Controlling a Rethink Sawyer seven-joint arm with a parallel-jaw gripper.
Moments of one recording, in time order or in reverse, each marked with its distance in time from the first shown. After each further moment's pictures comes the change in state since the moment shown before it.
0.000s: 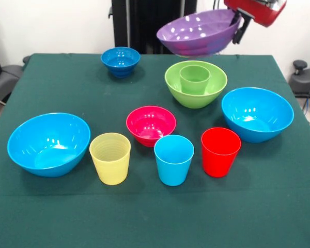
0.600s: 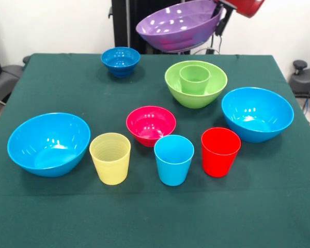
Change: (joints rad) arm -0.078 -0.055 0.043 -0.011 -0.075 0.078 -0.069
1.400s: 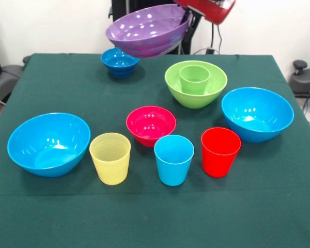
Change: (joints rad) arm -0.106 -0.004 0.071 0.000 -0.148 0.000 -0.038
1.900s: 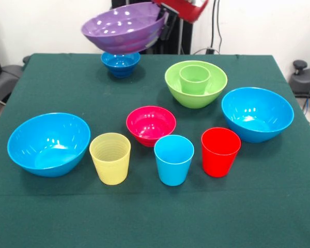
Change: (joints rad) arm -0.092 -0.029 0.046 0.017 -0.073 0.000 -0.005
